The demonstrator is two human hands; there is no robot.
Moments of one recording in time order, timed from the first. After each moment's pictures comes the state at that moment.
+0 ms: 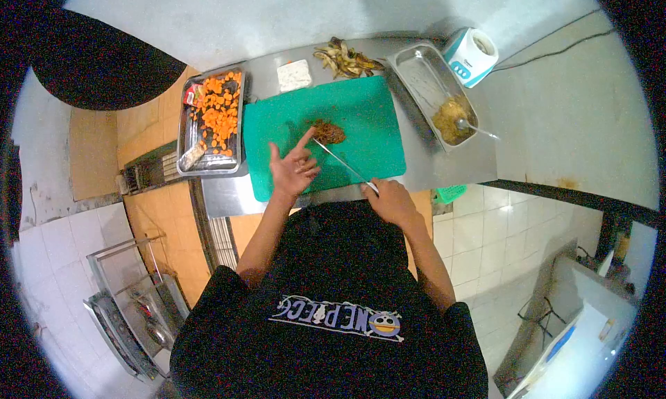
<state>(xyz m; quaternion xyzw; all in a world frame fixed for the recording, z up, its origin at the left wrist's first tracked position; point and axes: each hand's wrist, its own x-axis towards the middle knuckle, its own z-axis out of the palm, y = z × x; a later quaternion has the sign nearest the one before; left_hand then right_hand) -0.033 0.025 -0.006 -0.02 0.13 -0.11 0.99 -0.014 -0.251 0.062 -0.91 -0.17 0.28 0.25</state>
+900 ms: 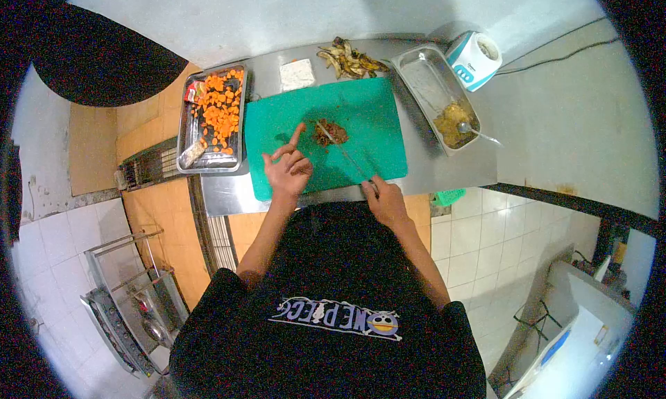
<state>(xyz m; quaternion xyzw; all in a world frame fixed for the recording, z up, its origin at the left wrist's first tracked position) -0.038 0.022 0.014 -0.20 0.09 0.00 0.98 -0.025 -0.247 0.026 -0.90 -0.11 0.24 0.35</state>
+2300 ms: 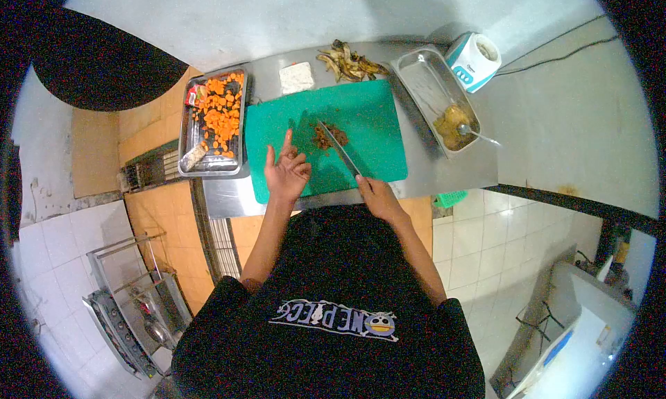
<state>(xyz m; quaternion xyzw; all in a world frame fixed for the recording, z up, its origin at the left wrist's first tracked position) -0.037 0.029 0.001 -0.06 0.15 0.00 0.99 -0.010 -0.237 0.000 -0.84 -0.07 0.34 0.41</state>
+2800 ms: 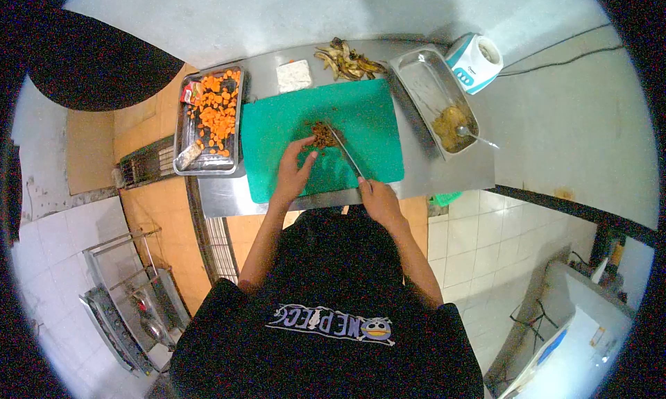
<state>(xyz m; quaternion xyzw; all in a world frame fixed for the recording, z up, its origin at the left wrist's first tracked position) -0.030 0.013 -0.006 0.84 0.09 0.12 0.52 -0.014 -0.233 0.024 -0.90 -0.05 0.29 0.31</state>
